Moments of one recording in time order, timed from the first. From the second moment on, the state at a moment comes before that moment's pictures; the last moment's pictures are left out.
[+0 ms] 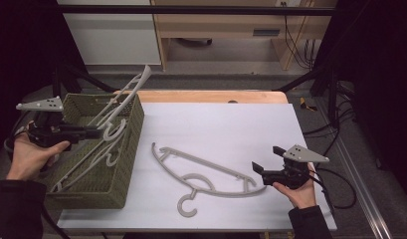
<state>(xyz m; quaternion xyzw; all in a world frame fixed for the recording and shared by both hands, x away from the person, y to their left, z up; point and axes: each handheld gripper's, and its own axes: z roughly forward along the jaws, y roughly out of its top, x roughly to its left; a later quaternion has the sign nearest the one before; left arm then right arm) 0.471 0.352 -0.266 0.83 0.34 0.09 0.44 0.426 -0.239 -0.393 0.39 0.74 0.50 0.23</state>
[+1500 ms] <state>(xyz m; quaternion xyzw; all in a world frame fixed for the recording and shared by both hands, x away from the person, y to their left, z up) 0.505 0.397 -0.381 0.83 0.45 0.05 0.32 0.427 -0.237 -0.396 0.39 0.74 0.49 0.23</state>
